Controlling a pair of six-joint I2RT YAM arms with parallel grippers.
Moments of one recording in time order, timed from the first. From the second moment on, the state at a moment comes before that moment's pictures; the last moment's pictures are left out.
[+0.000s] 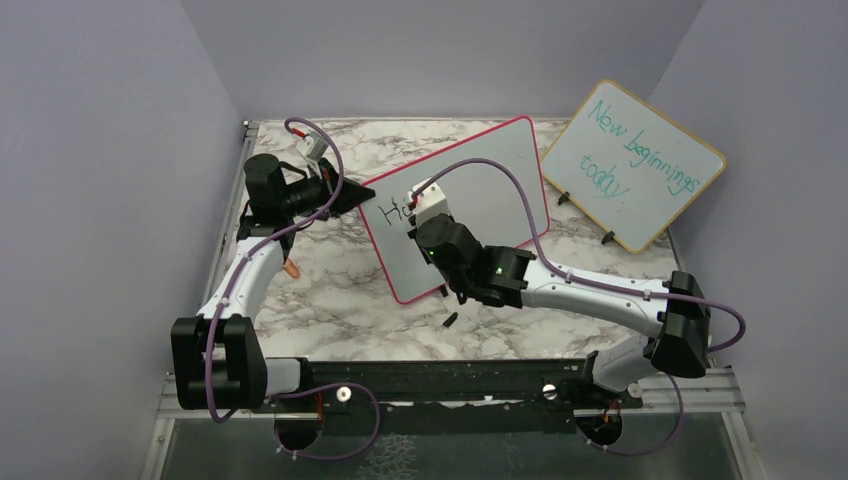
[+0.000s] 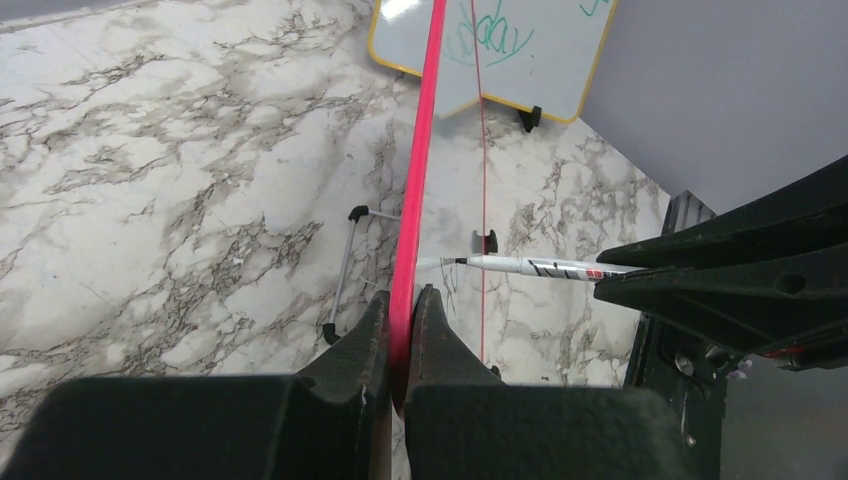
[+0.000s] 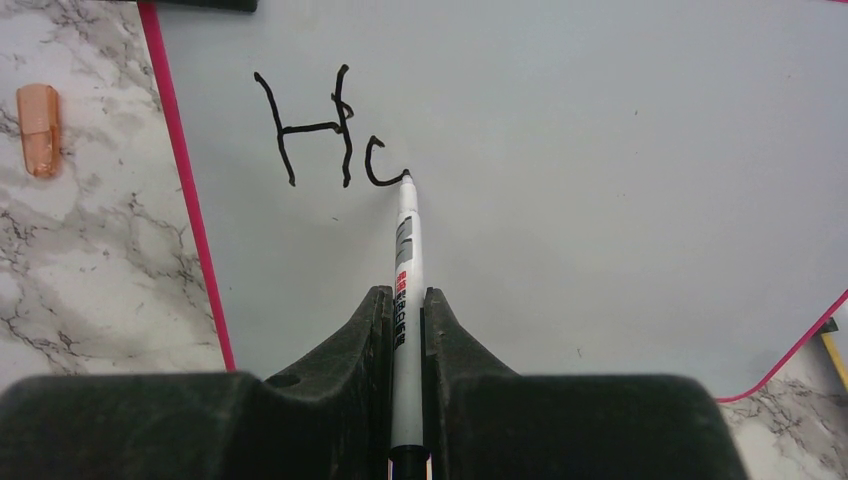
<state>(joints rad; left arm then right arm) 0.00 1.29 0.87 0.25 1.04 -0.27 1.16 1.49 1.24 -0.19 0.72 0.11</state>
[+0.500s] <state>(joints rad) 0.00 1.29 0.87 0.25 1.04 -0.27 1.16 1.49 1.24 -0.14 0.71 0.09</state>
